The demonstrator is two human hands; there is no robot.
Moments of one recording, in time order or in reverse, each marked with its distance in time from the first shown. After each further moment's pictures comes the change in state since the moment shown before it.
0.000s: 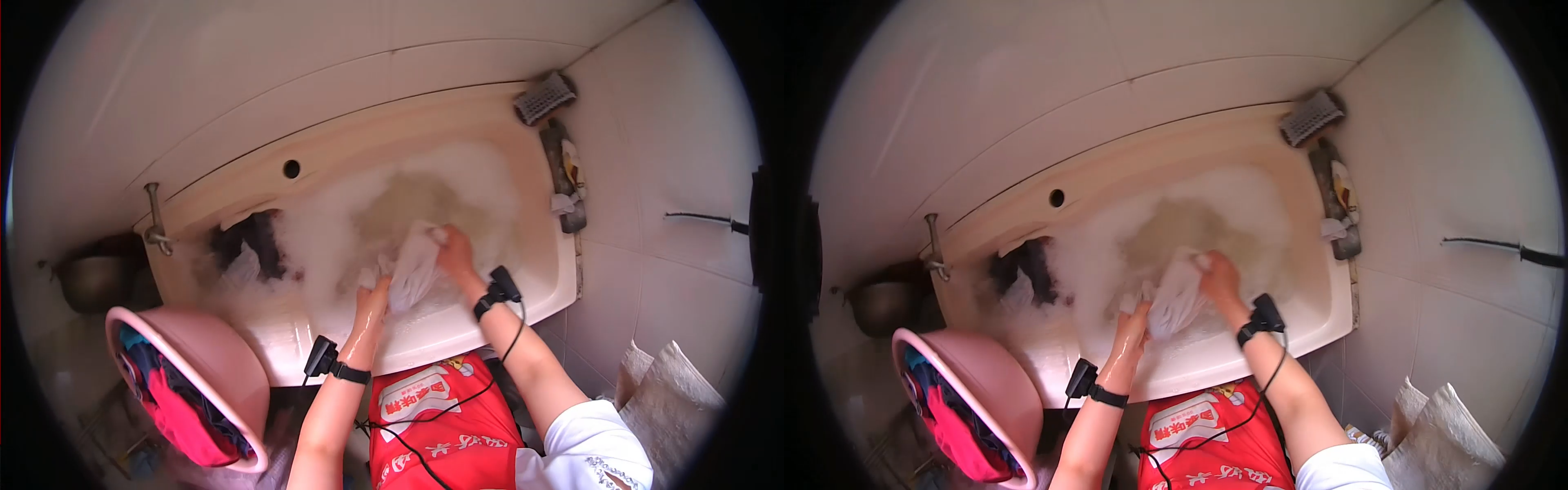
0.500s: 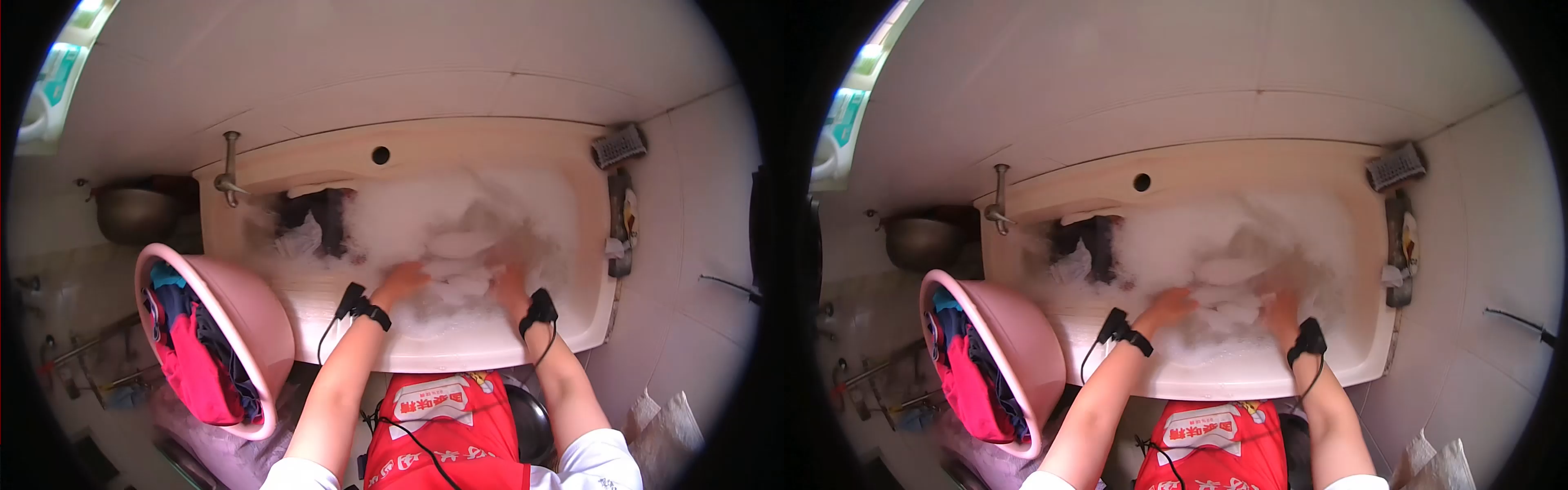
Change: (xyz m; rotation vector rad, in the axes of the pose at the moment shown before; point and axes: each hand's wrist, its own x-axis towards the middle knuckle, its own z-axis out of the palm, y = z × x) left_hand 0.106 -0.035 -0.079 1.163 -0.041 0.583; right_hand -0.014 0.083 0.002 -0.559 -0.313 -0.357
